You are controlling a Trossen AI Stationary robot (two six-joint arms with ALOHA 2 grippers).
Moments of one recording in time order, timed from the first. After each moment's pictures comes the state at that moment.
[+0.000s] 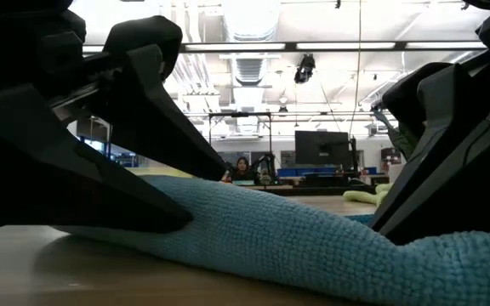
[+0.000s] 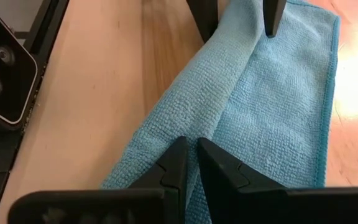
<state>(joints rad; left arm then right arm) -0.71 2.01 0.99 0.41 -0.64 0.27 0.80 2.16 1.25 0.00 0.65 0.59</state>
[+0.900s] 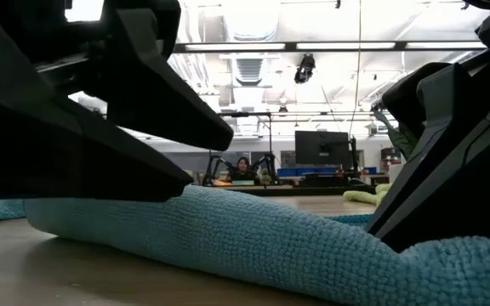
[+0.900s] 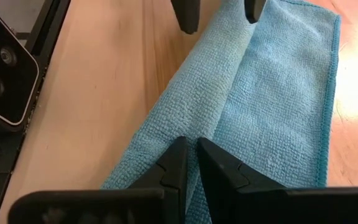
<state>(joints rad) -0.73 2.01 0.99 0.49 -0.61 0.30 0.80 2.16 1.25 0.01 0.65 0.59</state>
